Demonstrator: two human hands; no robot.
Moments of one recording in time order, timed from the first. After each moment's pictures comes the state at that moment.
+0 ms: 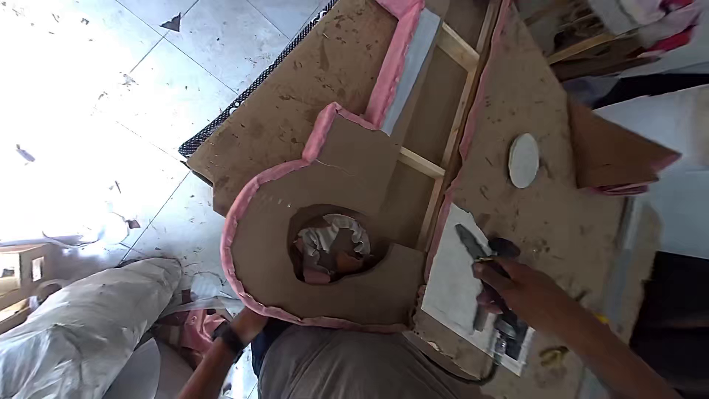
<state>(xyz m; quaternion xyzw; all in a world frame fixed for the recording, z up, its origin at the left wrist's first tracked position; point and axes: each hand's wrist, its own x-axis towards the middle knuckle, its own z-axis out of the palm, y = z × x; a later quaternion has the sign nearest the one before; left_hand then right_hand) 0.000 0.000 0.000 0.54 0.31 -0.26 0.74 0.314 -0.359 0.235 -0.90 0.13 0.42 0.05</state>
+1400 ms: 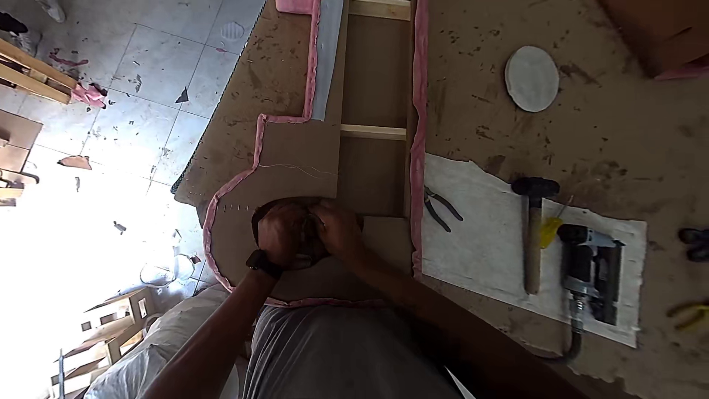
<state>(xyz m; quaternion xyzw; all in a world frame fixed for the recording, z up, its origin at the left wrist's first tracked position) 0.198 -0.030 0.060 0.95 0.03 0.03 0.30 0.245 -0.203 0.061 -0.92 -0.26 0.09 0.29</state>
